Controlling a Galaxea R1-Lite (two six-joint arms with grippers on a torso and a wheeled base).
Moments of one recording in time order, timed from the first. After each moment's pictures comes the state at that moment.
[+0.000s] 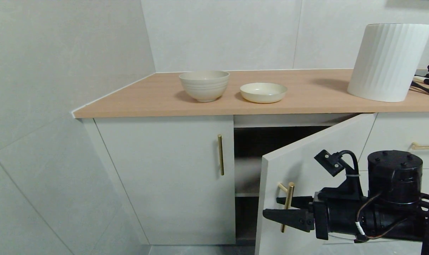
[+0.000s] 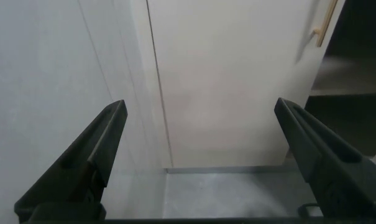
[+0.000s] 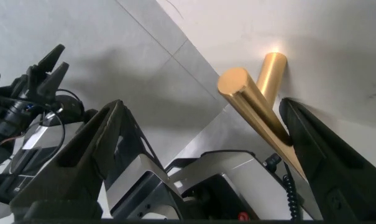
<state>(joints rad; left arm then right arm) 0.00 0.00 0.00 0.00 0.01 0.05 0.63 1.66 -0.45 -0.92 0.57 0.46</state>
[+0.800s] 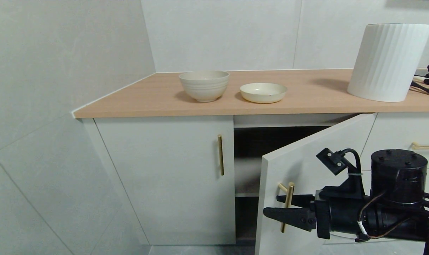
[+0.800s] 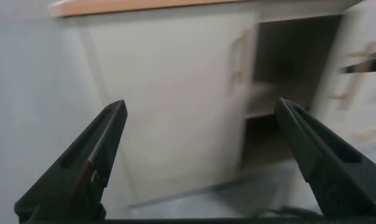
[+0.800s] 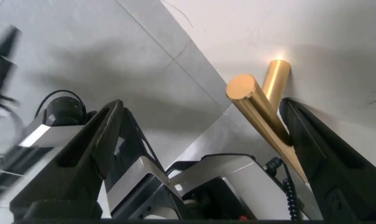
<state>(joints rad) -0.01 0.23 -0.37 0.09 -0.29 -0.02 0.63 1.65 -0.44 -0.94 0.57 0.46</state>
